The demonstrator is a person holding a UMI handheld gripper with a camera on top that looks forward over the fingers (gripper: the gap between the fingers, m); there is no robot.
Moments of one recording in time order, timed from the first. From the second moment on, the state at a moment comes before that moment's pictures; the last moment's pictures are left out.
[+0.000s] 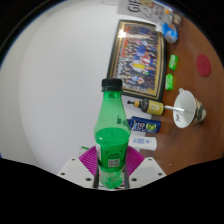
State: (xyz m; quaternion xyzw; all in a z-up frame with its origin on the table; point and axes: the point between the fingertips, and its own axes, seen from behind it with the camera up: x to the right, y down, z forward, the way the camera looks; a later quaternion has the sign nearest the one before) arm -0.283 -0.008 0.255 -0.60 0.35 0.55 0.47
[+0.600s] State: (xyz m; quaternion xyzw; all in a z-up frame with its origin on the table) arm -0.278 0.040 0.196 -0.41 0.55 0.69 0.23
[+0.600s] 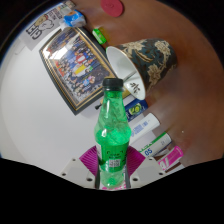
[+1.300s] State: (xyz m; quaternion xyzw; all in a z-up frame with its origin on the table) arm -0.081 0.053 0.306 -0.72 0.05 0.19 0.67
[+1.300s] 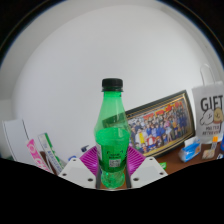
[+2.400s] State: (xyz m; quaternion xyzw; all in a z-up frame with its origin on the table) arm 0.019 0.011 0.099 -0.83 0.00 0.00 0.56
